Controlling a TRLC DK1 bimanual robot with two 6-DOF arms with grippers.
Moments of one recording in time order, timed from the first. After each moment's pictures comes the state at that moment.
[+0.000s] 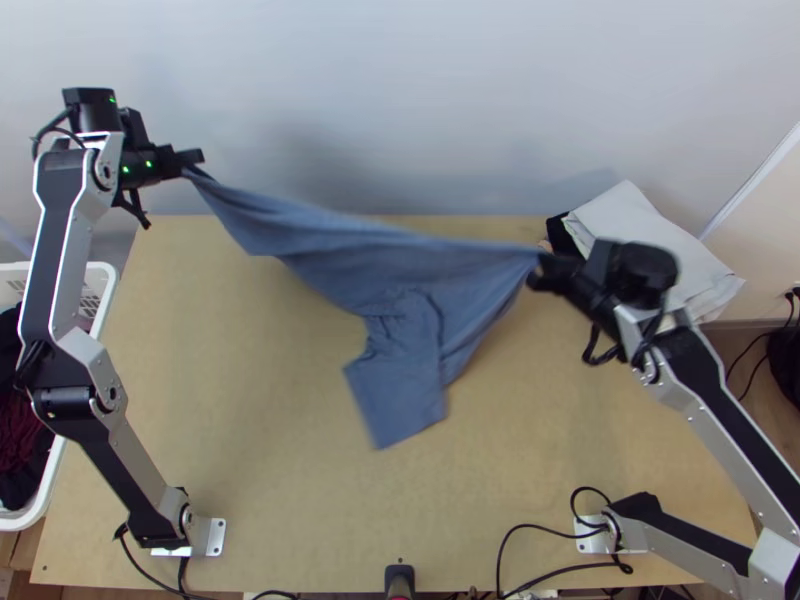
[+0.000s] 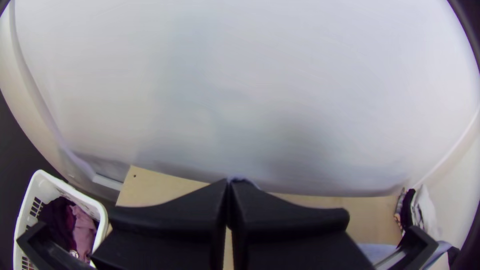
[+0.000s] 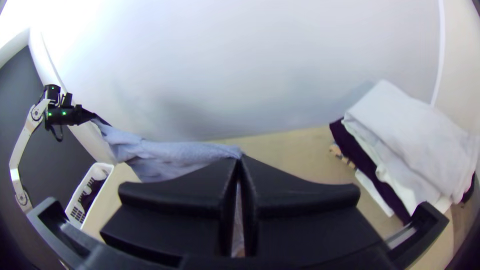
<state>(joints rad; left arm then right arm) 0.09 1.95 2.25 -0.86 0.03 -0.13 0.32 1.16 1.06 -0.21 -0.05 0.37</state>
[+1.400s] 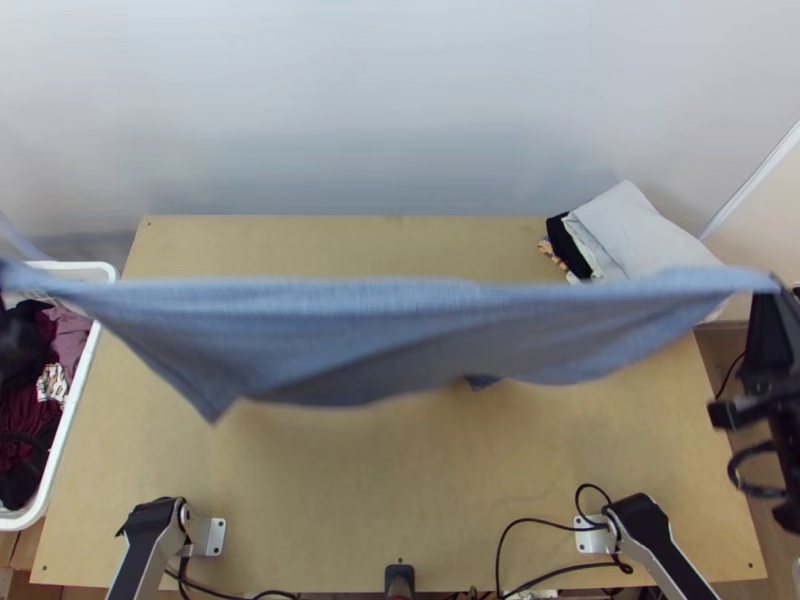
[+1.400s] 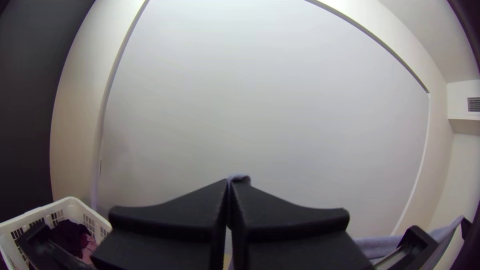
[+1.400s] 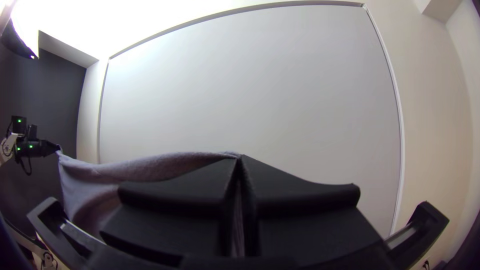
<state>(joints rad) 0.21 0.61 1.37 -0.59 0.04 -0.31 0.33 0.47 1.15 -0.27 0.04 0.04</state>
